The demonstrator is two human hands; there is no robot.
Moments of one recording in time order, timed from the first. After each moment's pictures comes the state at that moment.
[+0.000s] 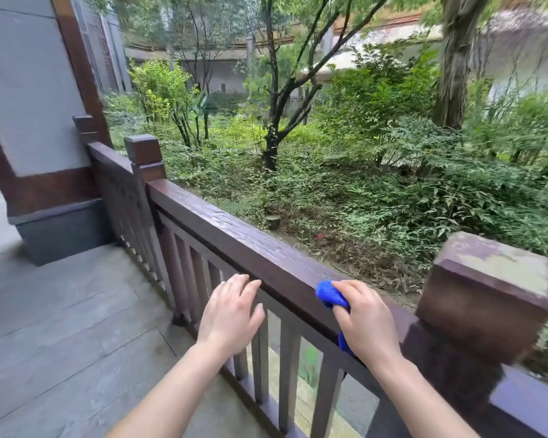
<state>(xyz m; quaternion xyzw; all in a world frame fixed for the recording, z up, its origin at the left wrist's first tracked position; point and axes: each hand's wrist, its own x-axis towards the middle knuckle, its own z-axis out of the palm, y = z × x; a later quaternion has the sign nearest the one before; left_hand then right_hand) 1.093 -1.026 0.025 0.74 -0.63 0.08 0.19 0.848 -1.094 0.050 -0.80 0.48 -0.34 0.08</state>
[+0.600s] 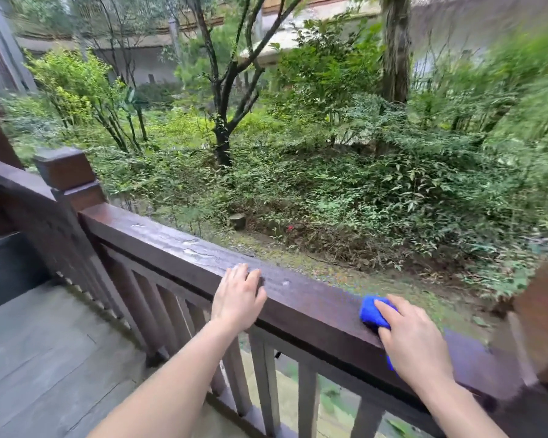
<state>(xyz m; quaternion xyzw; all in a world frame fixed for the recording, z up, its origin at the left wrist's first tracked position) 1.206 -1.241 0.006 0.69 -0.70 0.02 0.17 0.888 -1.179 0.008 -0.71 0.68 -0.20 -0.03</state>
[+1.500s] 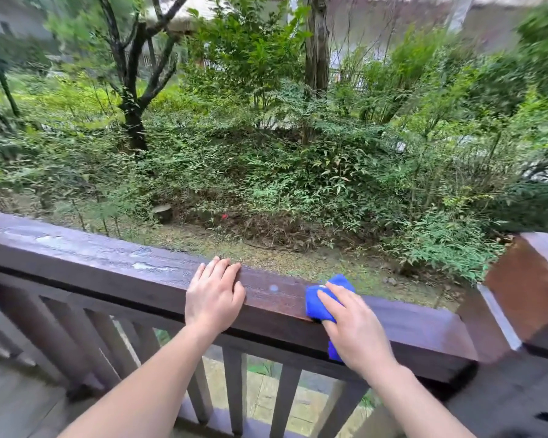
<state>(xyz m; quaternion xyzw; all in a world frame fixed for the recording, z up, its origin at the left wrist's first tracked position) 1.244 -1.297 -0.017 0.62 -0.76 0.03 0.20 0.982 -1.191 0.001 -0.73 0.65 -0.22 -0.06</state>
